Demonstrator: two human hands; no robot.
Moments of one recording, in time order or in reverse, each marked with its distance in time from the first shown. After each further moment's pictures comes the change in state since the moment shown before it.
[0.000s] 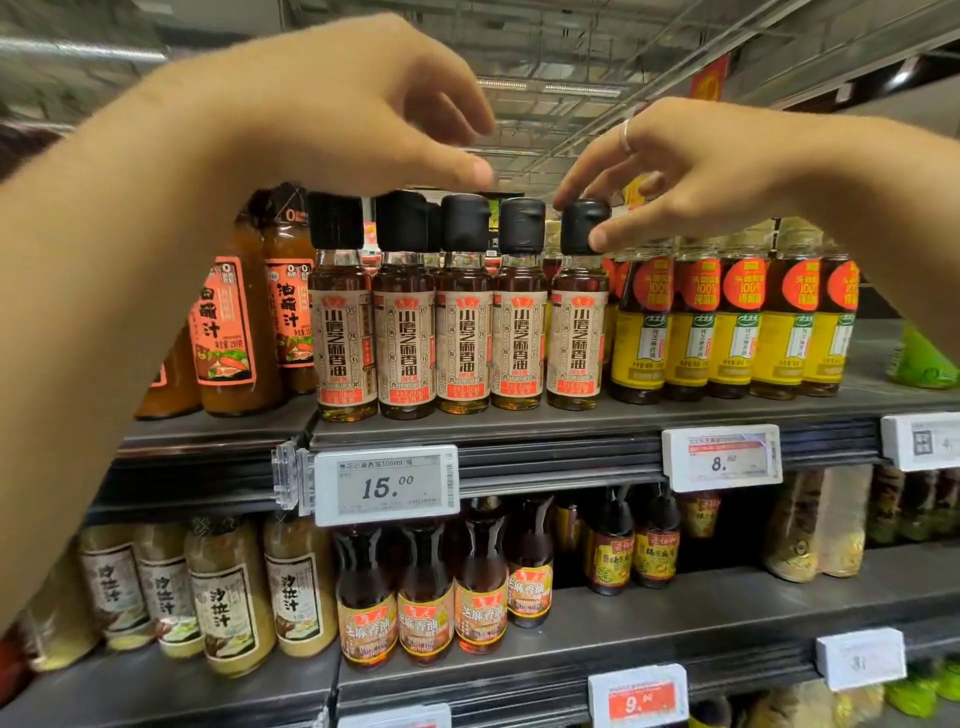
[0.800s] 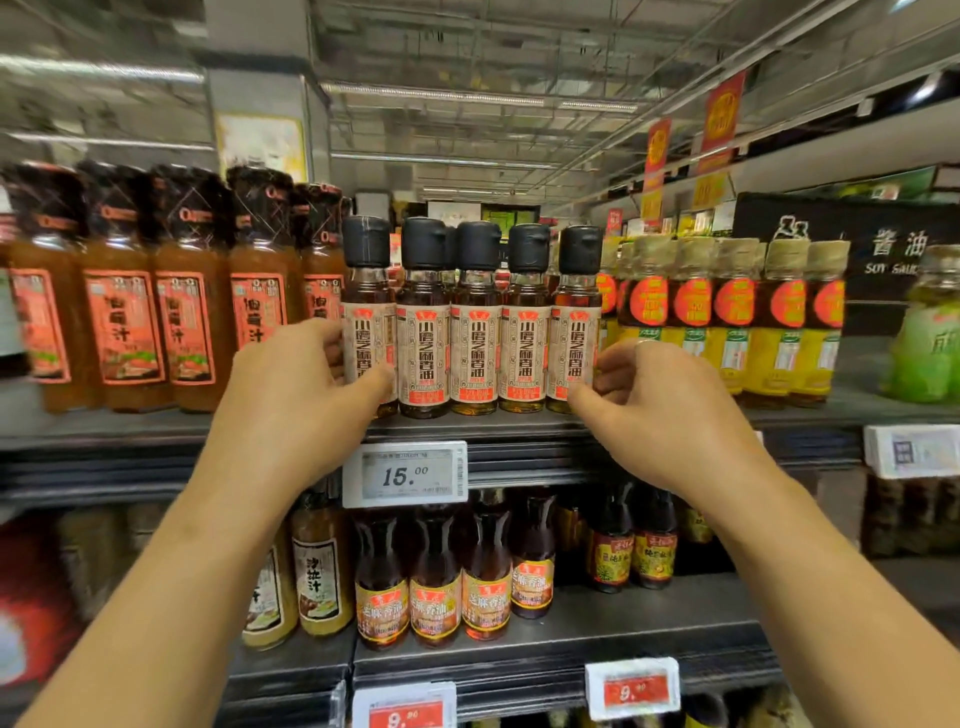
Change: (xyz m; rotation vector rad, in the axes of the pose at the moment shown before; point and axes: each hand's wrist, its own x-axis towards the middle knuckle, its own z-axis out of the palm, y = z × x) left_hand -0.128 0.003 0.094 -0.129 0.349 -0.650; right_hand -0.069 -0.056 0.139 0.216 0.407 0.541
